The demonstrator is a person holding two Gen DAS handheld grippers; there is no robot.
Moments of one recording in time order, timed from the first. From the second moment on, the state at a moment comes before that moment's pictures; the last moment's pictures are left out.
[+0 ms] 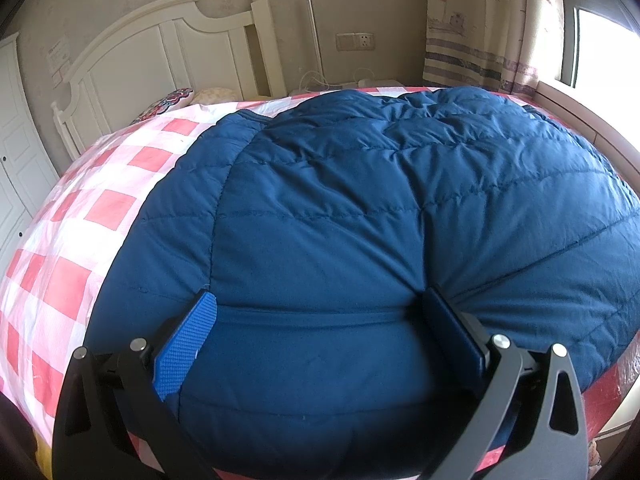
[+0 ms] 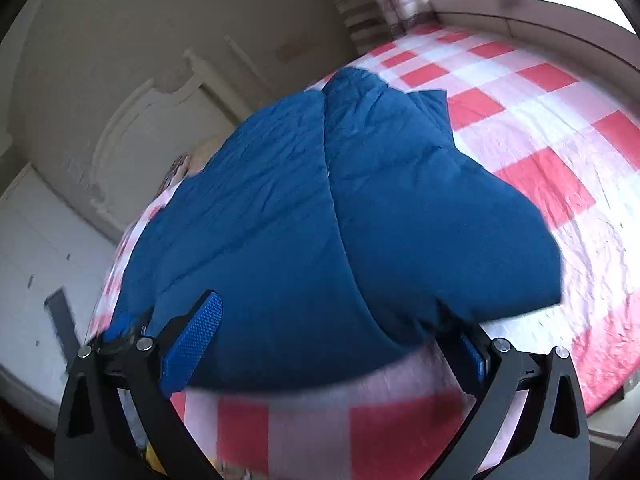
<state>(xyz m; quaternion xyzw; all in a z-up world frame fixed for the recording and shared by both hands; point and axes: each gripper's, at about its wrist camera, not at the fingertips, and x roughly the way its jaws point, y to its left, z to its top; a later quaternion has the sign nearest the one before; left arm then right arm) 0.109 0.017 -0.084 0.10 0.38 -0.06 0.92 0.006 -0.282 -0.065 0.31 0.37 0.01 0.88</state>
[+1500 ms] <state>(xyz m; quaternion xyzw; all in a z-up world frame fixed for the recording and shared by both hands) 0.089 -0.002 -0.008 0.10 0.36 -0.11 0.92 -0.043 -0.344 -0.054 0.43 0.21 0.10 0.87</state>
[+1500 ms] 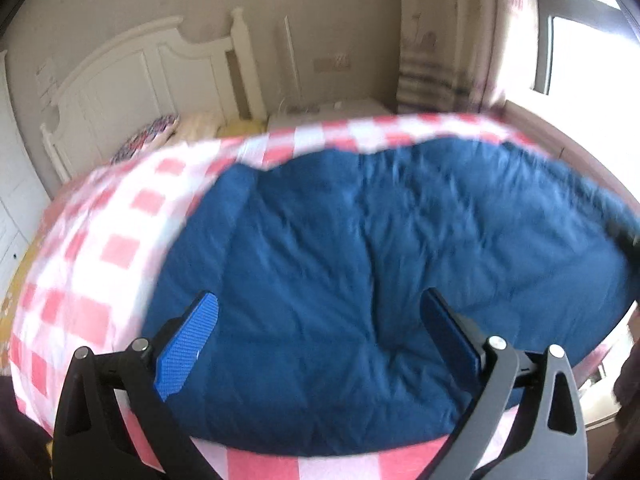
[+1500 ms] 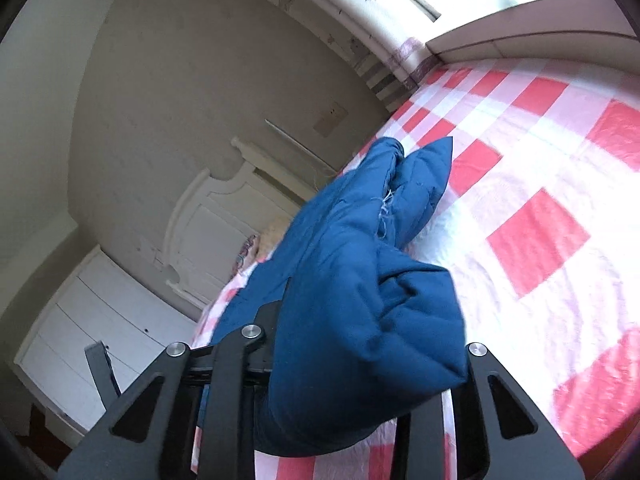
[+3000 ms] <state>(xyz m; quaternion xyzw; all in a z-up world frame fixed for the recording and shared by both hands) 0.044 -0.029 -0.071 0.17 0.31 -0.16 0.92 -0.073 -0.298 0.038 0.25 0.19 0.08 0.95</state>
